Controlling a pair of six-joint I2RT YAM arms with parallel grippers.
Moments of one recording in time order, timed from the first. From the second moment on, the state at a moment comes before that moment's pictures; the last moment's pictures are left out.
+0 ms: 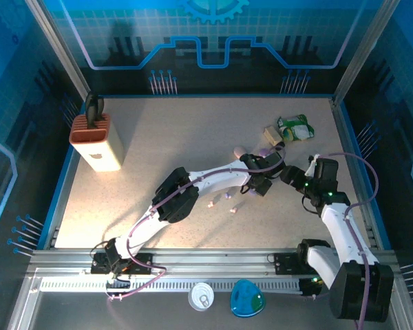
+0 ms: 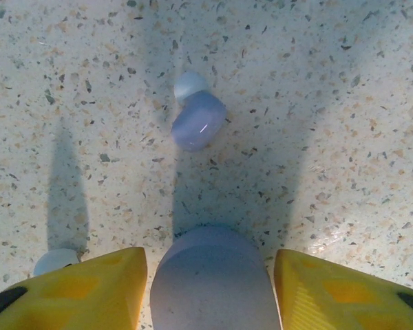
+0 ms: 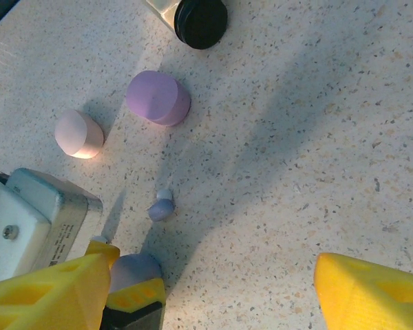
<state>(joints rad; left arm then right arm) -1.00 2.44 2.11 -0.89 -0.17 -0.38 -0.11 0.92 0.51 -0.37 -0.26 0.45</state>
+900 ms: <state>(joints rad) -0.98 2.15 1.64 -0.58 -0.17 -0.46 -0.10 0.71 0.50 -0.40 -0.43 0.40</state>
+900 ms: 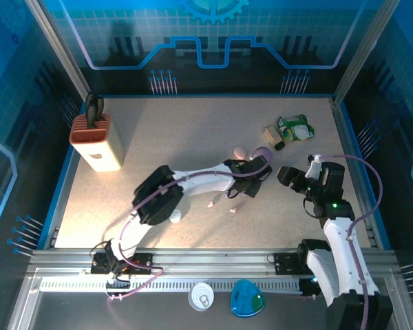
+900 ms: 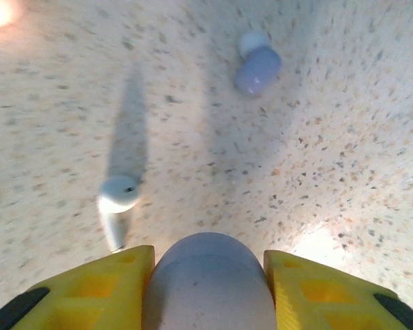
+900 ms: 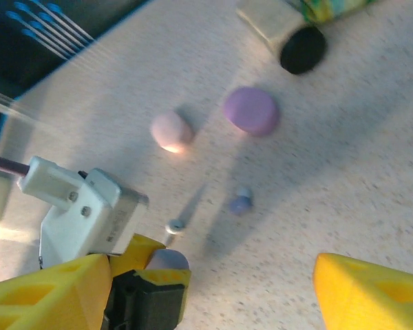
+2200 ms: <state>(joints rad) -0.76 1.33 0.82 0.11 -0.05 -1.44 0.68 1.27 0.46 0.71 -0.16 0.36</state>
